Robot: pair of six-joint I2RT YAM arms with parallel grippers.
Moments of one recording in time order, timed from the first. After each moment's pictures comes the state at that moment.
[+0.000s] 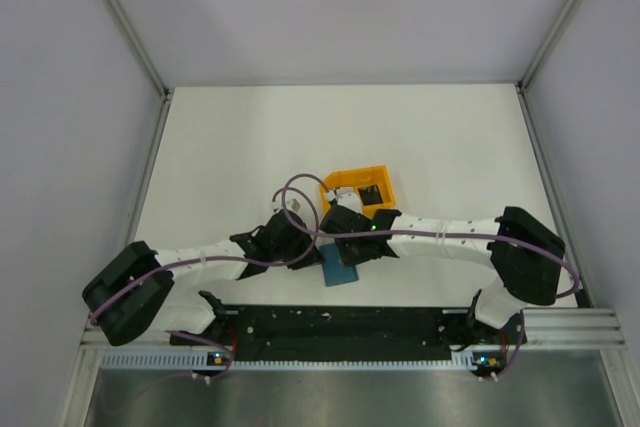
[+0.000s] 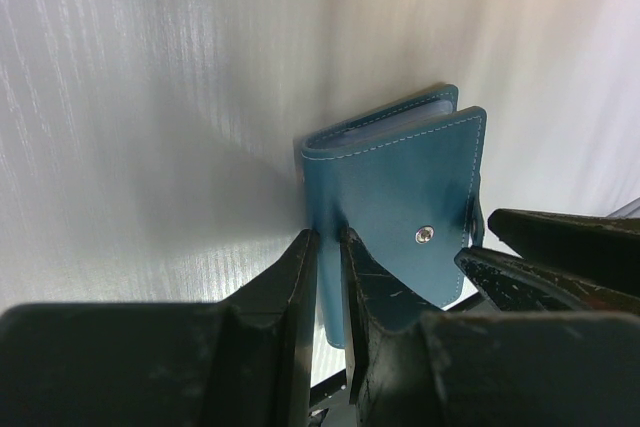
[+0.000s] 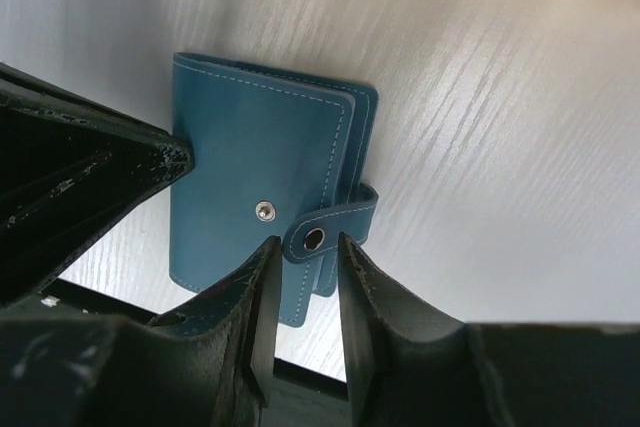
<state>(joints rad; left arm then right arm) -0.83 1.29 0.43 0.03 0.07 -1.07 1.13 1.59 1.01 -0.57 0.25 0.73</state>
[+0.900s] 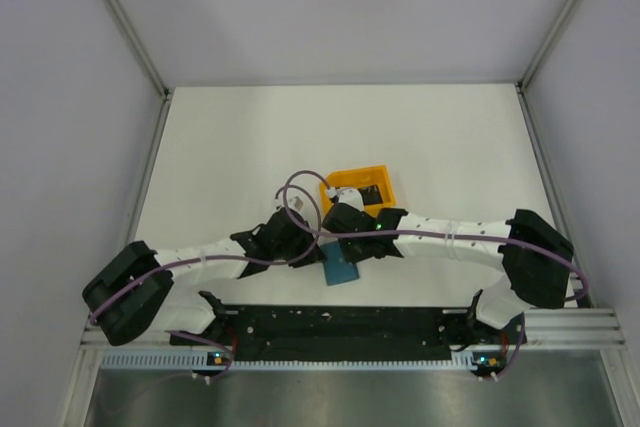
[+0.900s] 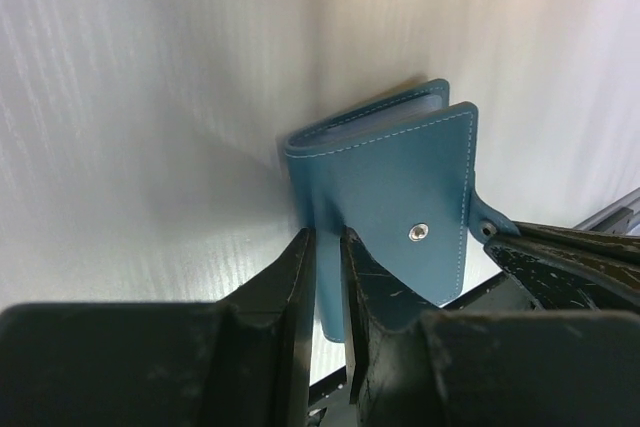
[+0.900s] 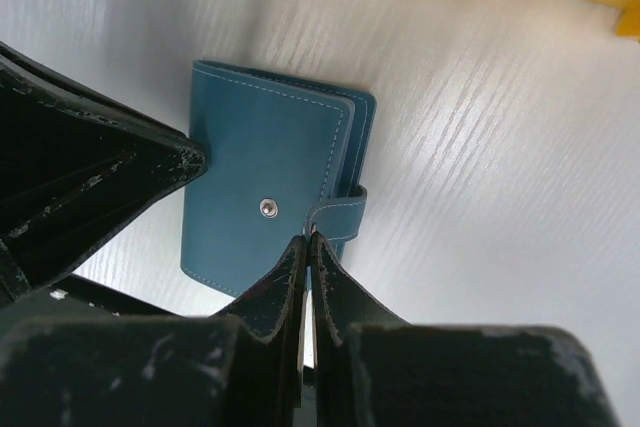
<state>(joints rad) -0.83 1.29 0.44 0.03 0.08 -1.04 1.13 1.55 1.01 -0.58 0.28 0.70</state>
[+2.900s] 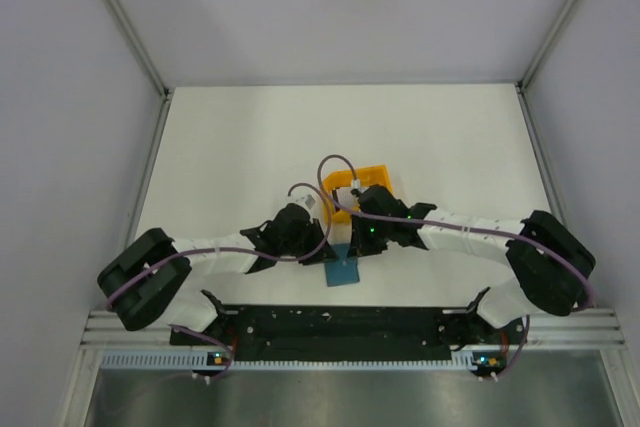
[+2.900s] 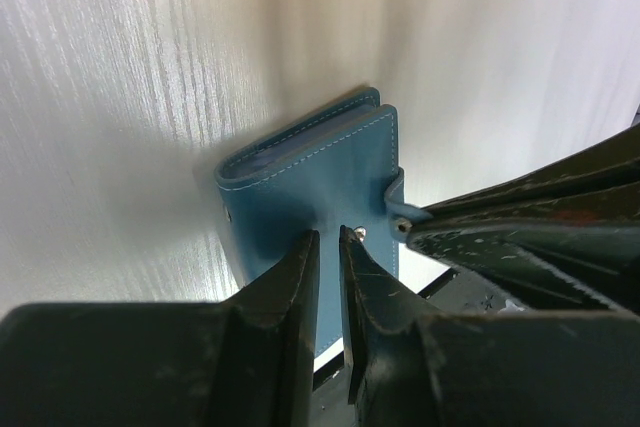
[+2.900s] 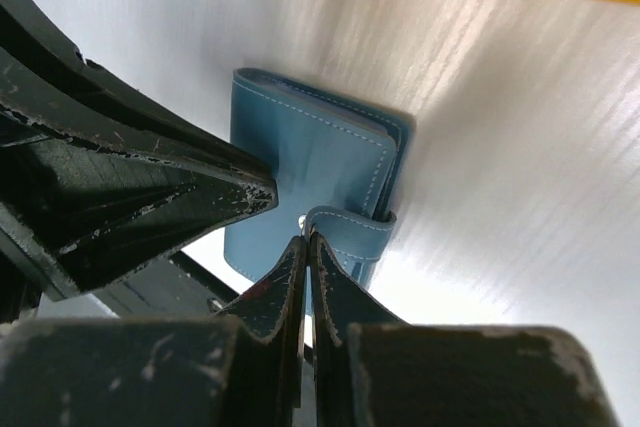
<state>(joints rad) -0.83 1.40 0.48 0.15 0.19 -1.02 0.89 1.49 0.78 -0.26 -0.16 0.70</state>
